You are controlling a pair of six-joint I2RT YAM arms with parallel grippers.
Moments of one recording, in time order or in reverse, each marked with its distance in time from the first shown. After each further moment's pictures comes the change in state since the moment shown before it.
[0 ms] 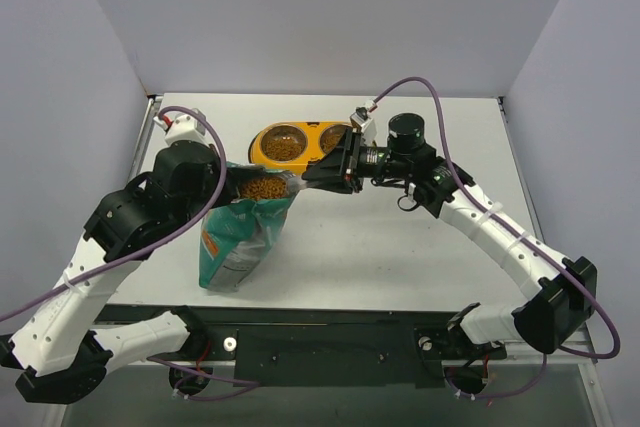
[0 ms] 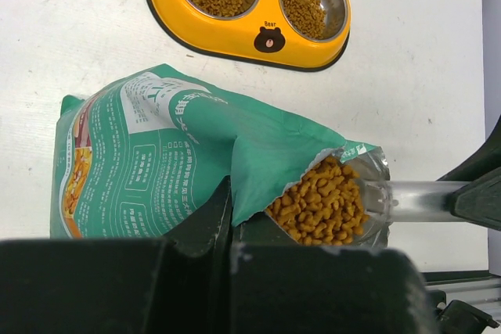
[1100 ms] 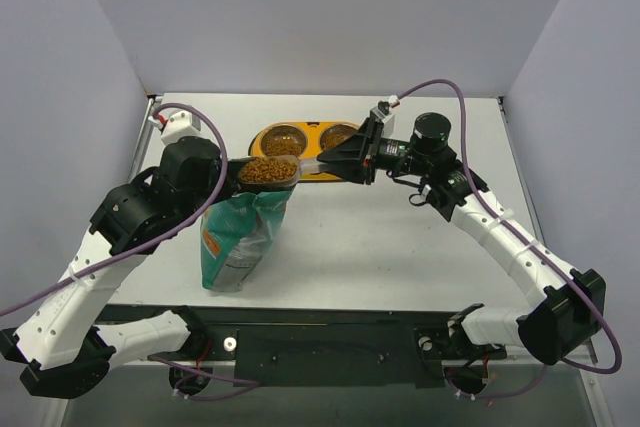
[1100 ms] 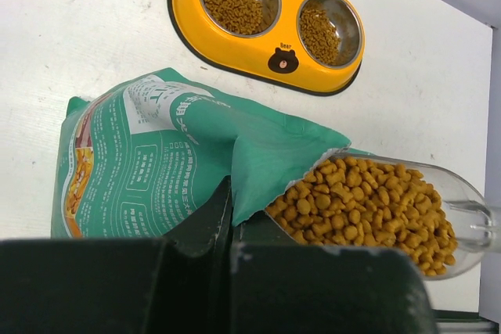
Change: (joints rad) left arm -0.002 0.037 0.024 -0.017 -0.081 -0.083; right arm -0.104 -0.062 -0.087 0.172 -0.049 0.237
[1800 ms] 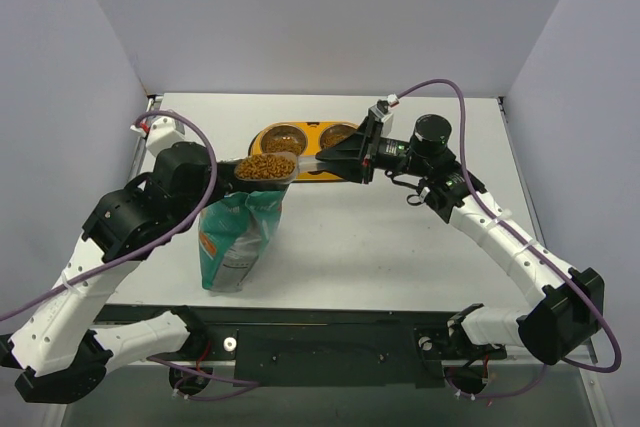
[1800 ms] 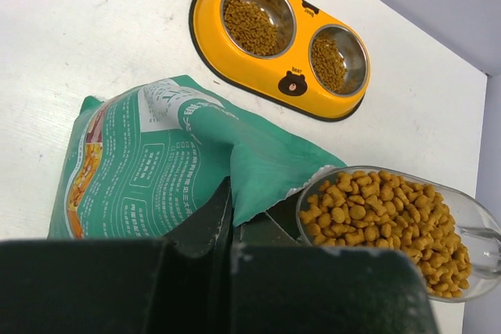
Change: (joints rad) left arm 0.000 -0.033 -0.012 -0.023 -0.079 -0.080; right arm 0.012 0.000 -0.023 0.097 -0.002 0.038
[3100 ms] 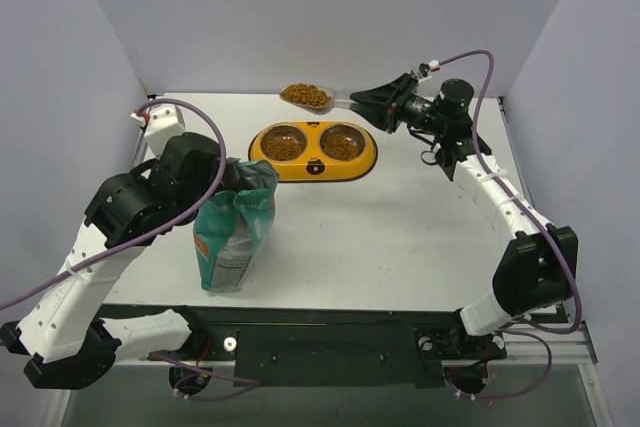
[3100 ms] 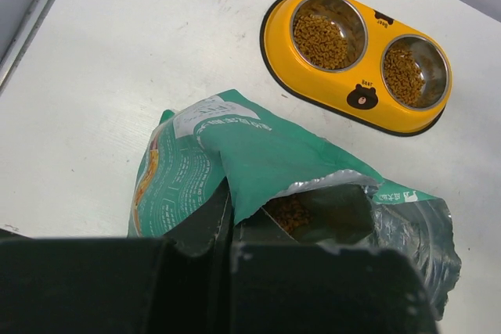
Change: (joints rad) left arm -0.001 0.094 0.143 -0.197 -0.156 0.040; right arm -0.261 0.219 0.161 0.109 0.026 0.024
